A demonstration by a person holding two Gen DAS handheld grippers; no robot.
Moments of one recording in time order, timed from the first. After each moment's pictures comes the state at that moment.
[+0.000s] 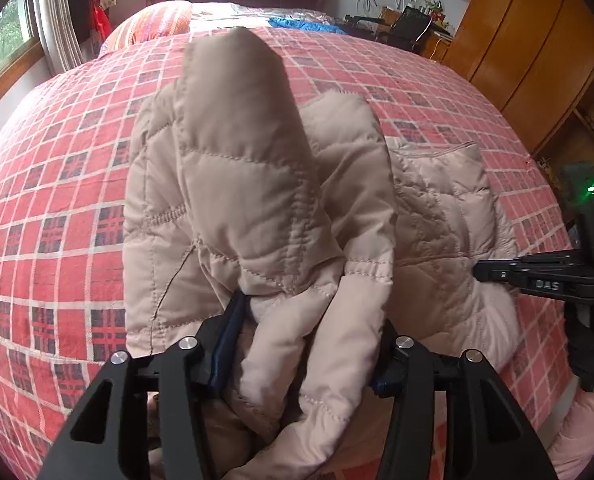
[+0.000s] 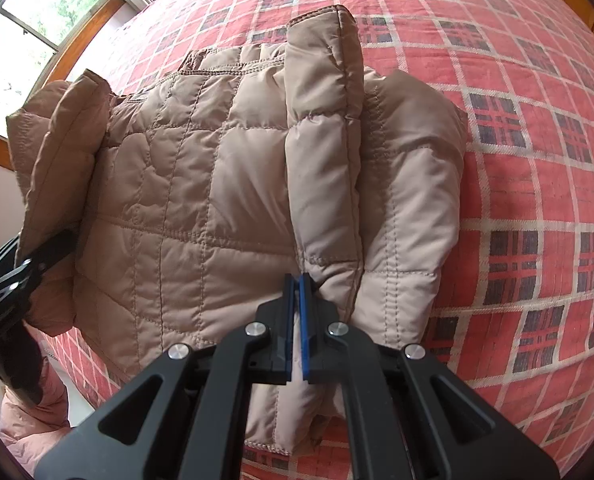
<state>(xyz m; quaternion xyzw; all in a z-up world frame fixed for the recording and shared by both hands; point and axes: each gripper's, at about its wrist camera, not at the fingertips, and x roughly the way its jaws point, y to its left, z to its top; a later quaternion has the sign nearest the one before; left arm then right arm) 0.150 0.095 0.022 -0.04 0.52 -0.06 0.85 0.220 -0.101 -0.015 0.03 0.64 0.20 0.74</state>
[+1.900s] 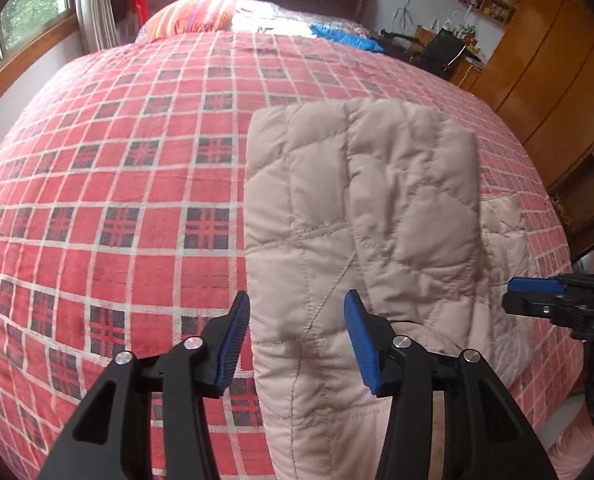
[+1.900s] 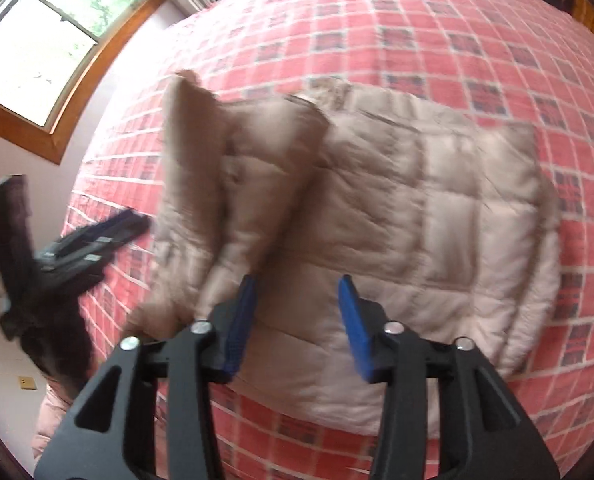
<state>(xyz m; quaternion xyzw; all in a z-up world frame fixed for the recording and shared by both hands) 0.160 0.187 0.035 -0.08 0.52 -0.02 0.85 0.213 0.020 0.057 0.03 0.62 0.26 0.74</state>
